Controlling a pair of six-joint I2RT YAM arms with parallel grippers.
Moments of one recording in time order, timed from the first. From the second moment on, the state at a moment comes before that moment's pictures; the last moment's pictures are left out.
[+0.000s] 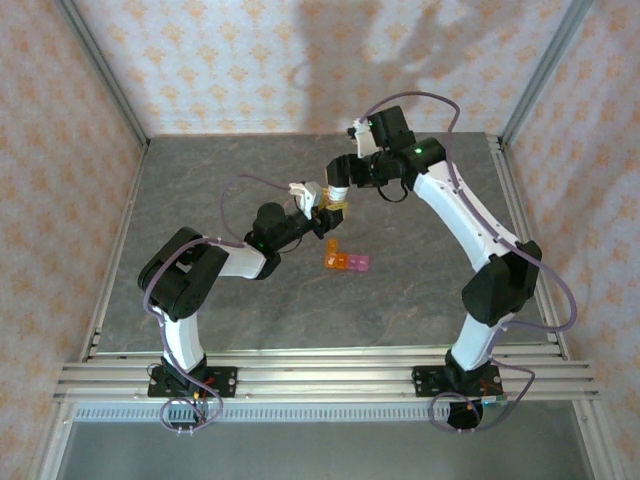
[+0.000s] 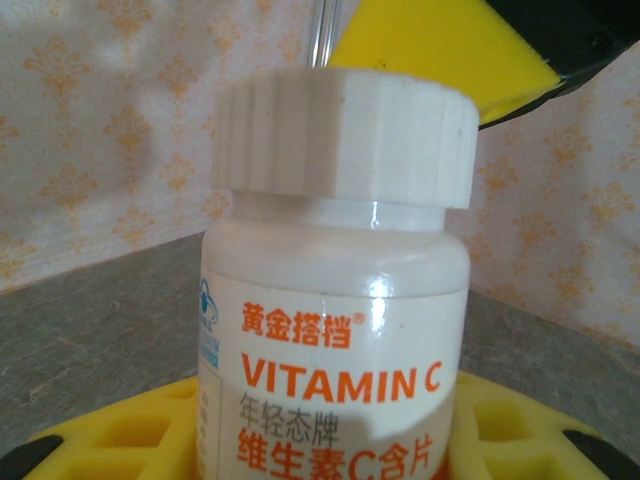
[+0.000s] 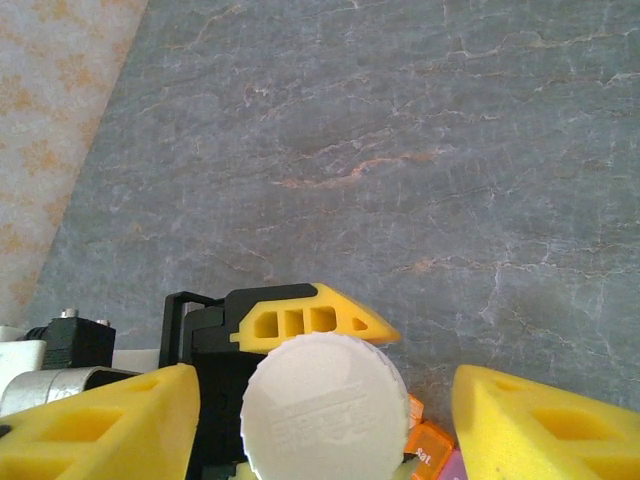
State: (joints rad) left arm -0.52 1.86 0.82 1.12 0.37 -0.18; right arm 0.47 1.76 1.82 -0.90 -0.35 0.29
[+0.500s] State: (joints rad) left arm -0.52 1.86 0.82 1.11 0.37 -0.18; right arm 0.48 1.77 1.80 -0.87 -0.36 0.31
